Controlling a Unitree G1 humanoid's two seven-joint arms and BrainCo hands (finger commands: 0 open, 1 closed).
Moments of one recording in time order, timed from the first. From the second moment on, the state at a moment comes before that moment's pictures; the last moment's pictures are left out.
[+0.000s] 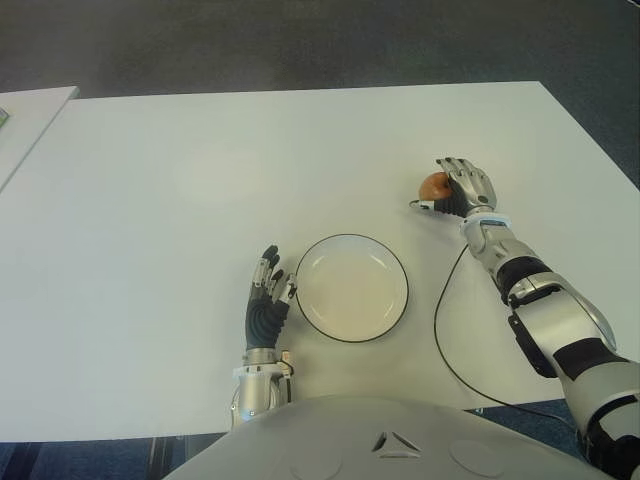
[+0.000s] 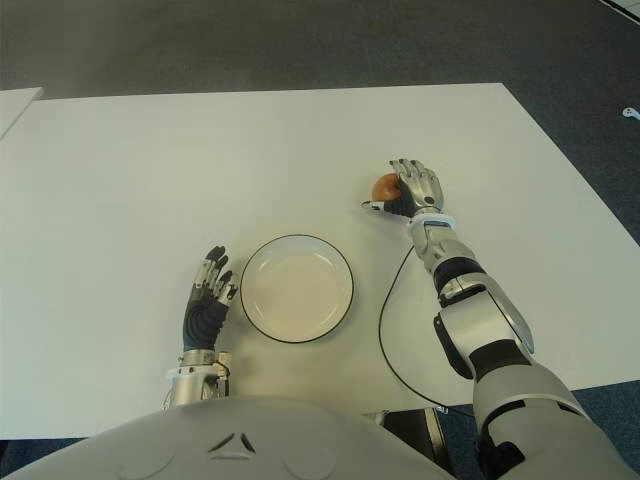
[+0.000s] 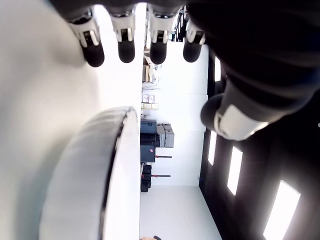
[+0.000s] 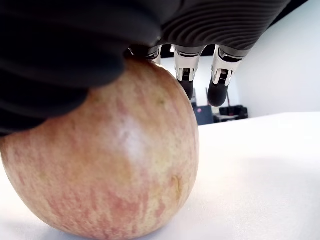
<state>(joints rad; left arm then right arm) 0.60 -0.08 -0.27 -0.01 0.10 -0.46 0.21 -0.68 -0.45 0.47 1.22 -0.77 -0.18 -0.50</state>
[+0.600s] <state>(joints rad) 0.61 -0.08 -0.27 -0.03 0.09 -0.45 0.21 -0.66 -0.46 0.49 1.23 -0.76 -0.23 -0.66</state>
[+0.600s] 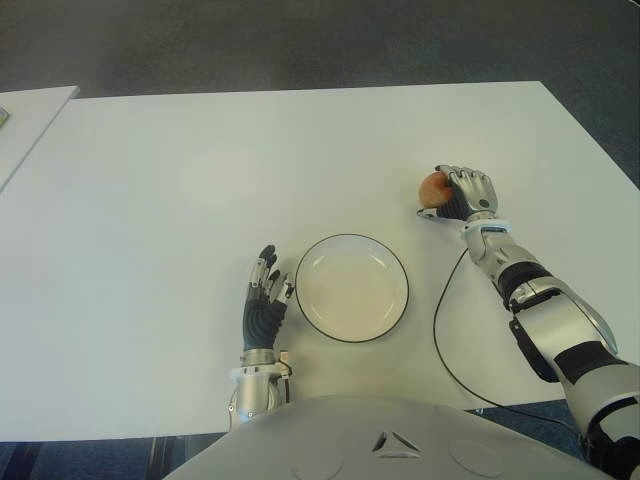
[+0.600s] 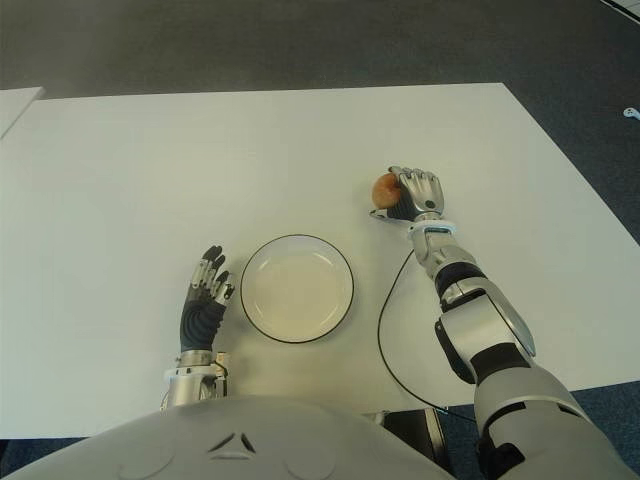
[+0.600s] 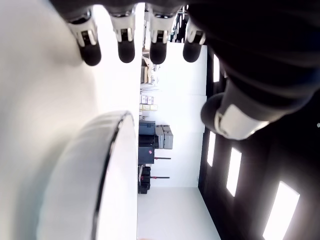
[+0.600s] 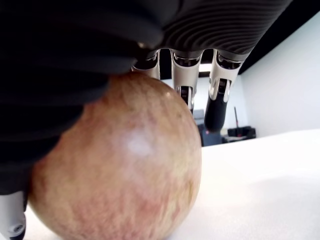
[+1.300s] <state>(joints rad) 0.61 -0.08 -0.27 -0.04 0.08 -0.43 0.21 -0.66 -0.45 0.43 1.24 -0.66 -0.26 -0.62</state>
